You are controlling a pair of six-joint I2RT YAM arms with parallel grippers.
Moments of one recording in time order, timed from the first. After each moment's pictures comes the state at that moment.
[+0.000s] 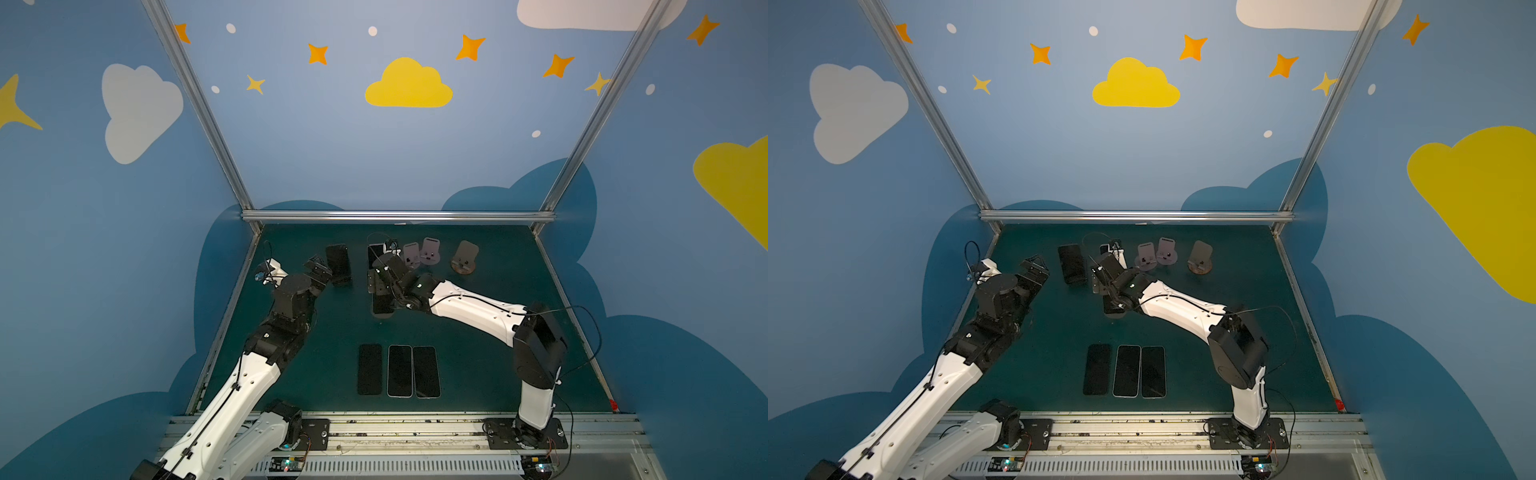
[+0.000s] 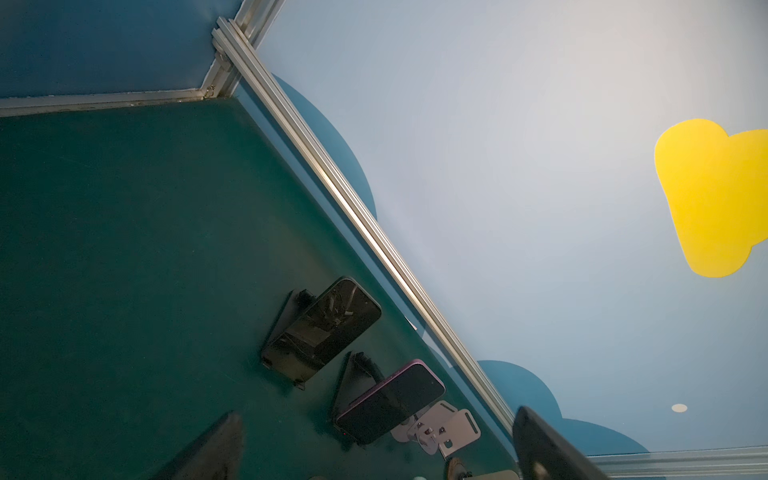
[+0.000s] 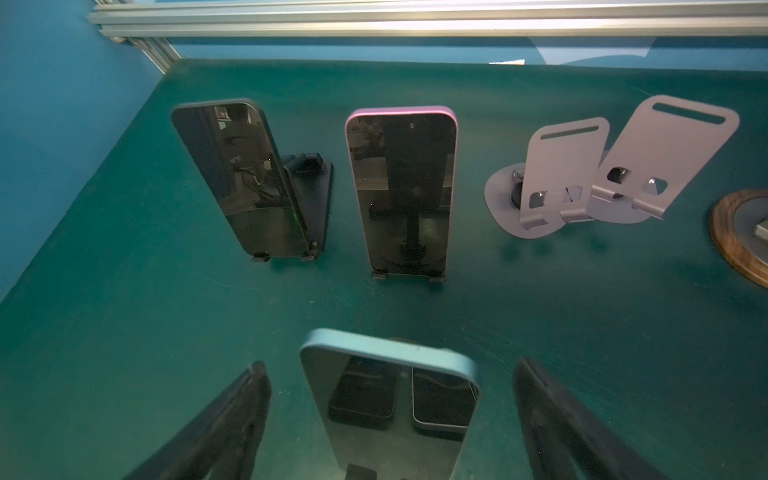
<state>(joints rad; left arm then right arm) -0.35 0.88 0.77 -0.20 -0.43 -1.03 0.96 1.90 1.54 -0.37 0.45 0.54</state>
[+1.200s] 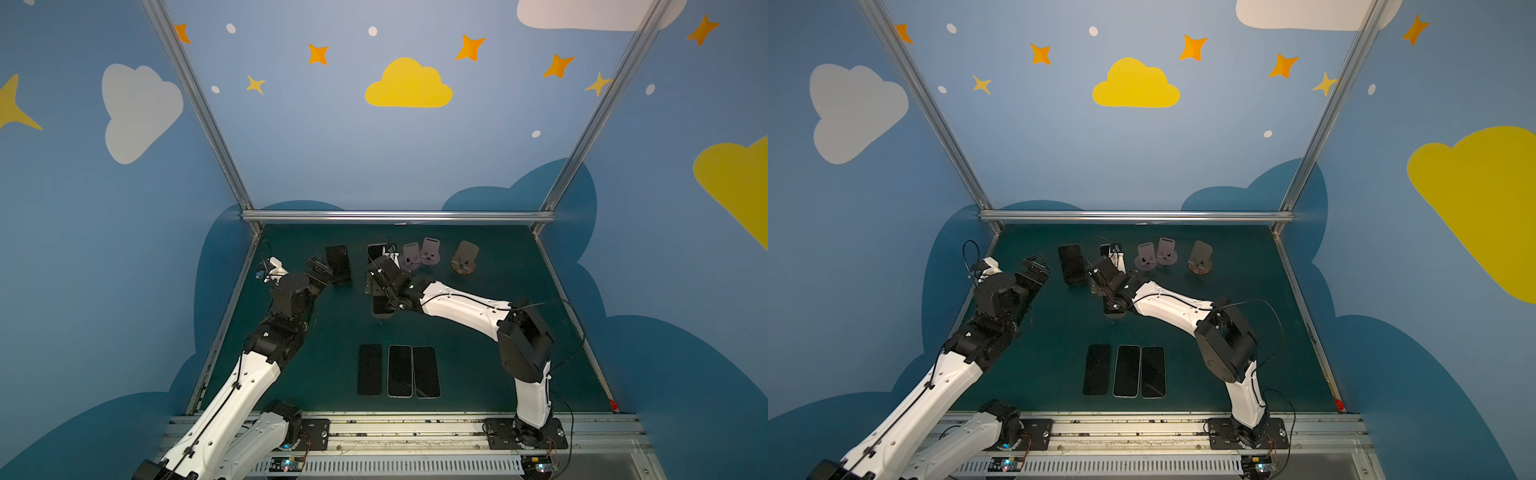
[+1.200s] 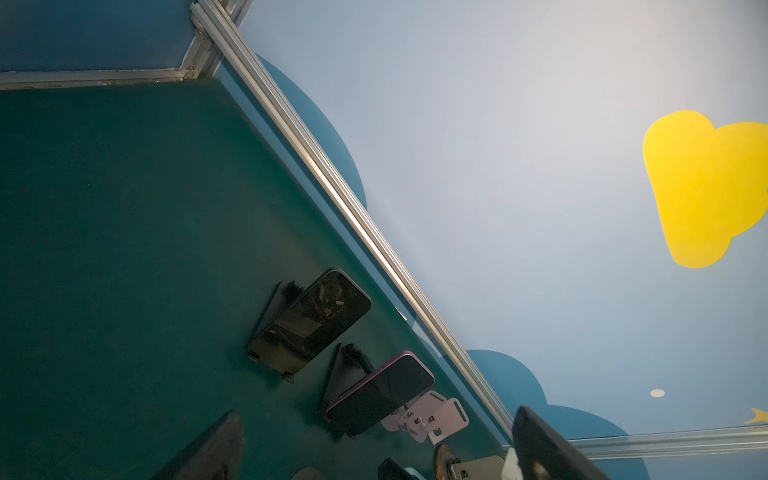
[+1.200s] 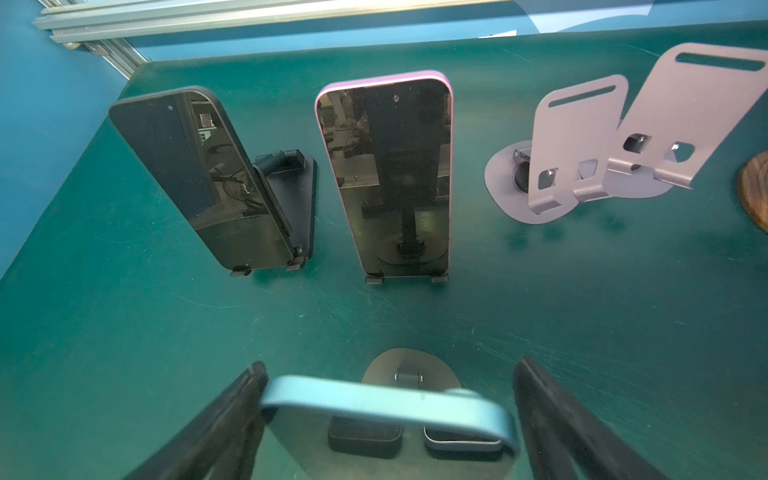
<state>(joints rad) -0.33 0.89 0.77 -0.18 -0.37 -1.04 0.96 1.98 1.57 -0.34 0.48 0.63</state>
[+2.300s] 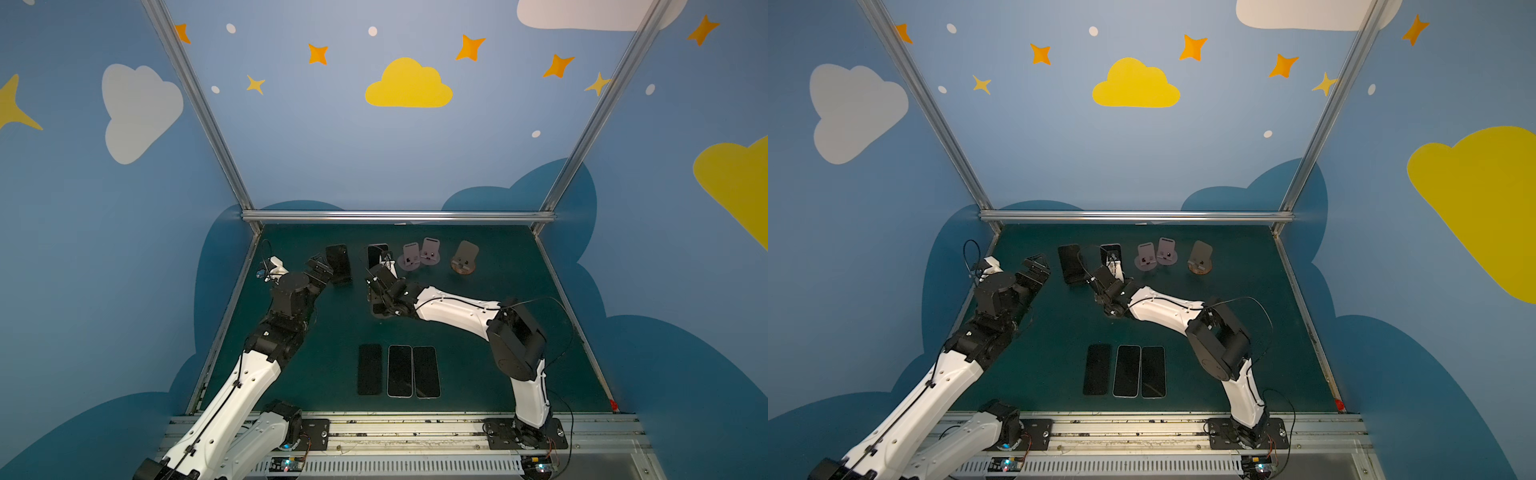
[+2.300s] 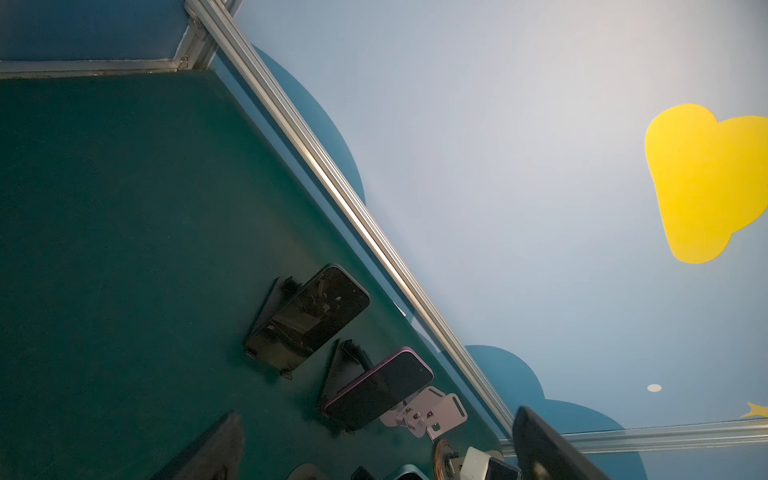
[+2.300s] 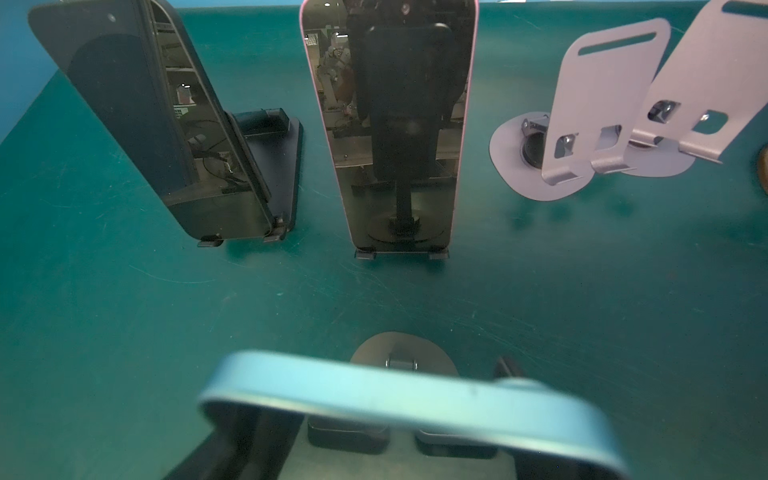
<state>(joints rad) -0.32 0.90 0.77 -0.17 -0.34 -1.04 0.98 2.02 1.53 -0.32 0.50 0.60</state>
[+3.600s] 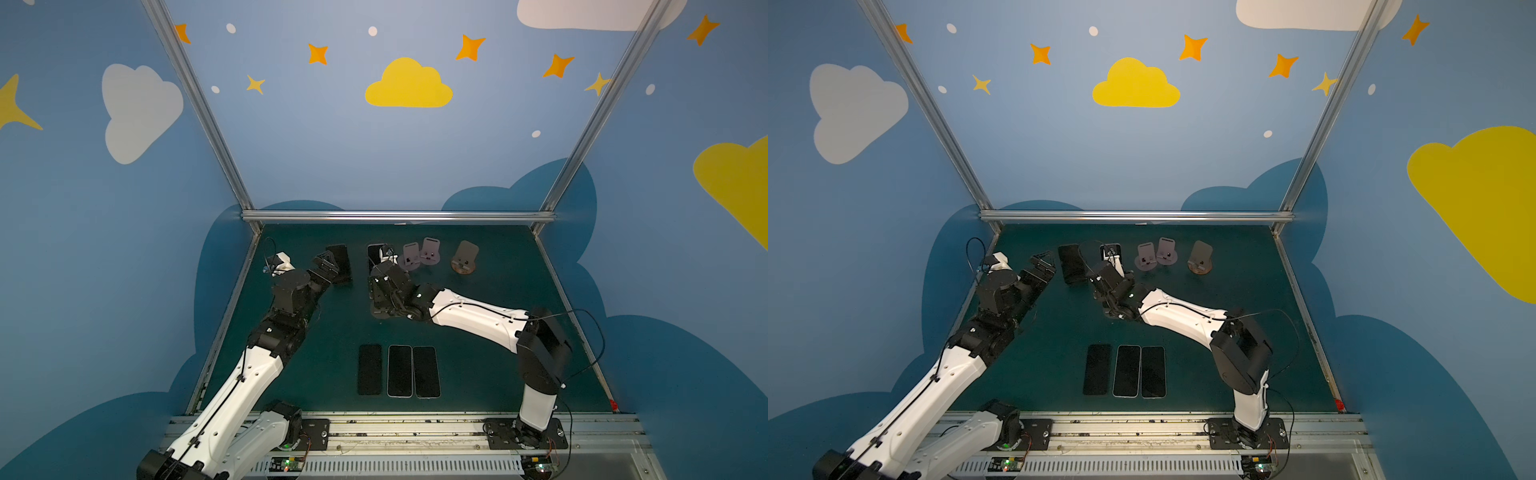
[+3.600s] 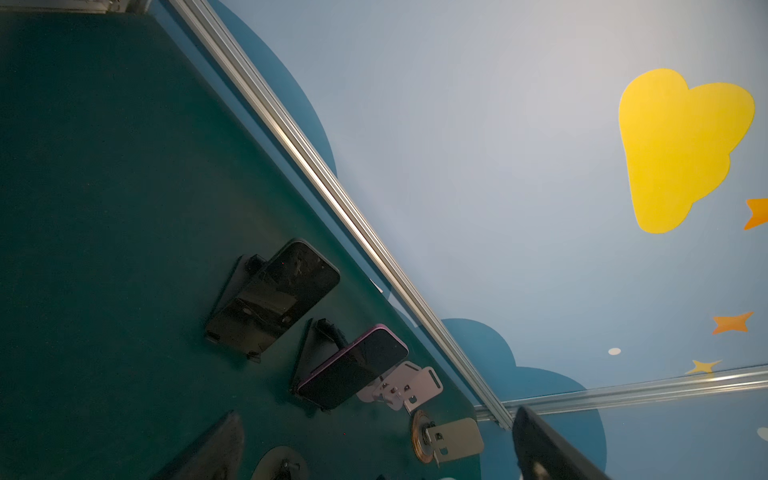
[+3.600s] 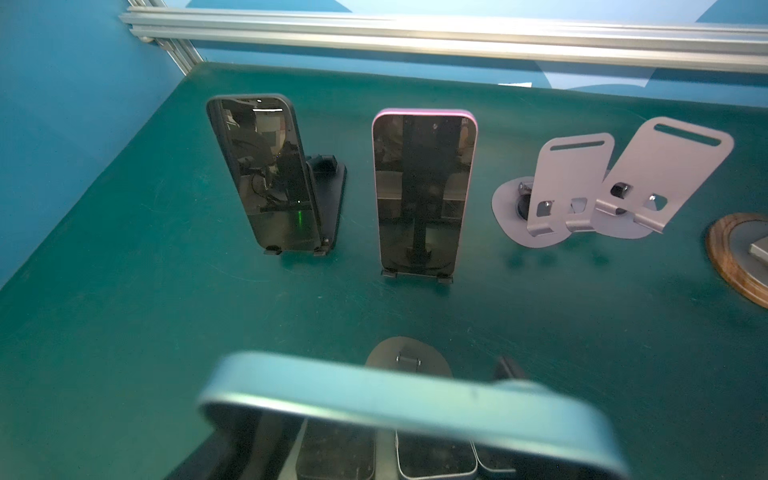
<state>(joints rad) -0.32 0.93 0.77 -0.11 -0.21 -1.04 1.01 1.85 1.46 -0.27 0.50 0.48</state>
